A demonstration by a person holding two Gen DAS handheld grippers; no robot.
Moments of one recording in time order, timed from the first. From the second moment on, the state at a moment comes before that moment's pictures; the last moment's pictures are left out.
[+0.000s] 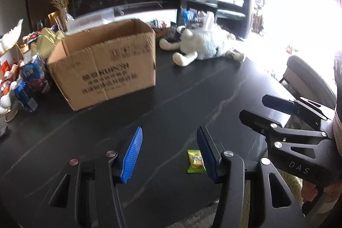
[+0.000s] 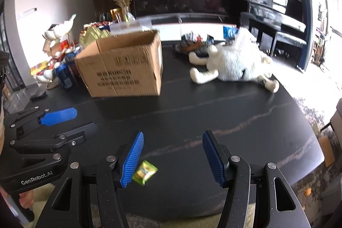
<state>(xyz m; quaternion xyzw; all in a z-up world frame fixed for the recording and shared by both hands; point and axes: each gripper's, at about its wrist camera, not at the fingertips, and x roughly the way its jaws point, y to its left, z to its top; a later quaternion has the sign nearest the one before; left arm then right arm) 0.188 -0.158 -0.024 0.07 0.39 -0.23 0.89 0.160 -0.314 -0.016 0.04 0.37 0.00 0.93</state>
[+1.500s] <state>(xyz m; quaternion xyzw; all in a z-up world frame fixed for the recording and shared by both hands) 0.194 -0.201 -0.119 0.08 0.49 -0.25 0.83 0.162 -0.337 -0.105 0.10 0.46 -0.02 0.88</state>
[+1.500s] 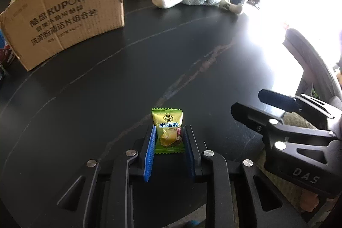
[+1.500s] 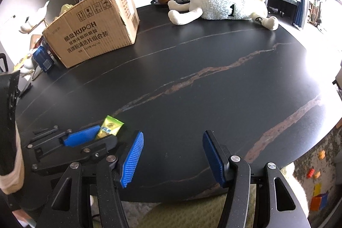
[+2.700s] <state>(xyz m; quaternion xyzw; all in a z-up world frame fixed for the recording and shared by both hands) 0.238 -0.097 0.013 0.02 0.37 -0.18 0.91 0.233 -0.259 0.013 0.05 0.38 0.04 0.92</state>
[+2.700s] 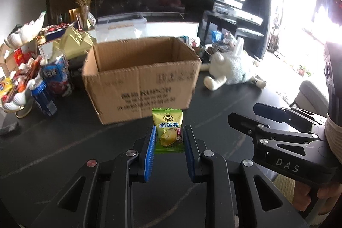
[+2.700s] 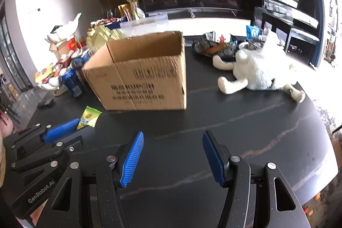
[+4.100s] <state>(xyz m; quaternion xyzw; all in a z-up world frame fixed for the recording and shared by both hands) 0.407 -0.062 0.039 0.03 0.39 -0.09 0.92 0.392 -0.224 0.050 0.02 0.40 0.05 0.92</state>
